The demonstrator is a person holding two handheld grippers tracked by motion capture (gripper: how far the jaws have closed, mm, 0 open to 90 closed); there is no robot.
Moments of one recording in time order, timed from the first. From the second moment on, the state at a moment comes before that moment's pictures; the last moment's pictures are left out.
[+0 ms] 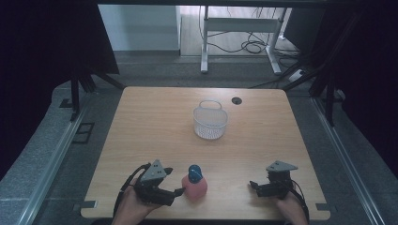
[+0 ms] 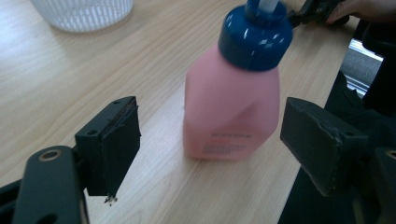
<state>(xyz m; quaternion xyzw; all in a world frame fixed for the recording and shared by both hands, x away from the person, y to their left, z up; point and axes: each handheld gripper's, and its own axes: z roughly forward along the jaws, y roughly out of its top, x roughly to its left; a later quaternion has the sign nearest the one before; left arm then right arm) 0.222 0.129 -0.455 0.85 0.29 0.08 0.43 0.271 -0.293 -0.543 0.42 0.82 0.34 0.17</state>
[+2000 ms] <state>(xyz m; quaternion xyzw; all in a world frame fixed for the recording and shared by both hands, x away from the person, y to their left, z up) 0.245 0.079 -0.436 0.87 0.25 0.11 0.41 0.271 -0.292 -0.543 0.42 0.82 0.34 0.17</state>
